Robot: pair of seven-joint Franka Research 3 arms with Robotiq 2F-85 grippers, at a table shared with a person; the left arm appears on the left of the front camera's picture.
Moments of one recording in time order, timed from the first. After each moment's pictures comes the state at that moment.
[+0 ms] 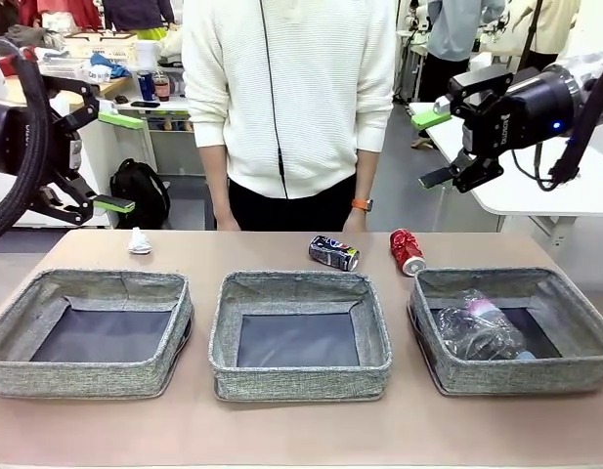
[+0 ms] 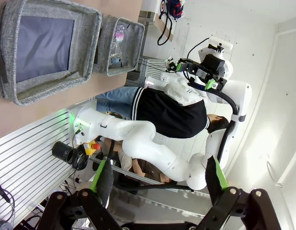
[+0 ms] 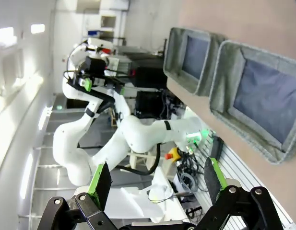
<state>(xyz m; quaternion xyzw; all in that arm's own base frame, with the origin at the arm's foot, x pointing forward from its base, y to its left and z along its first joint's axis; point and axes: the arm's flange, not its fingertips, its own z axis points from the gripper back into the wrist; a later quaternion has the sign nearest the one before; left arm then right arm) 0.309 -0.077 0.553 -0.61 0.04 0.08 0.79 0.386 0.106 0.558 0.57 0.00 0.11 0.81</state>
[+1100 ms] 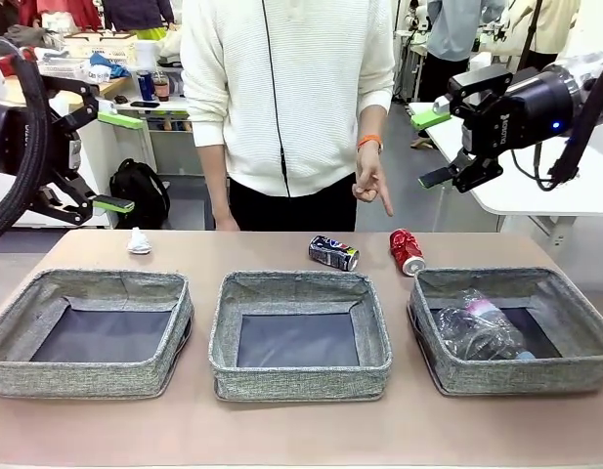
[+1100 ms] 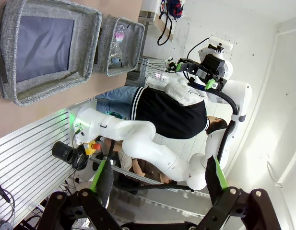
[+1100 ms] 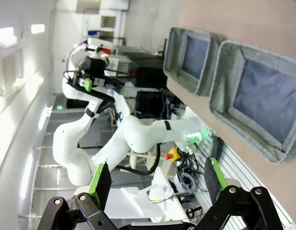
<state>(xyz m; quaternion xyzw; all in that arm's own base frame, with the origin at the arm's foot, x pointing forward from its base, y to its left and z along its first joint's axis) 0.309 -0.077 0.553 -0.61 0.04 0.08 0.79 0.386 0.106 0.558 0.57 0.00 0.11 0.81</state>
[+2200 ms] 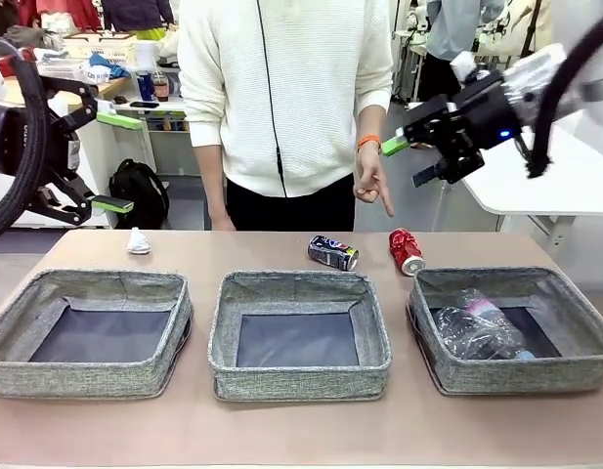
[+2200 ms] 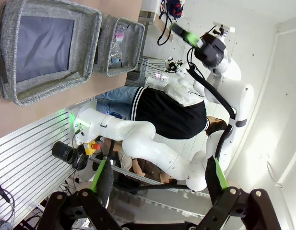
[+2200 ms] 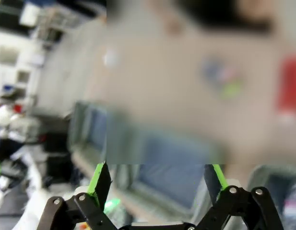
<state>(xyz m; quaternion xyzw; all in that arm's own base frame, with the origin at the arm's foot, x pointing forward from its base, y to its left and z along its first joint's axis) 0.310 -0.077 0.553 -0.61 0.04 0.08 0.79 0.450 0.133 0.533 0.35 -0.20 0.06 0.91</state>
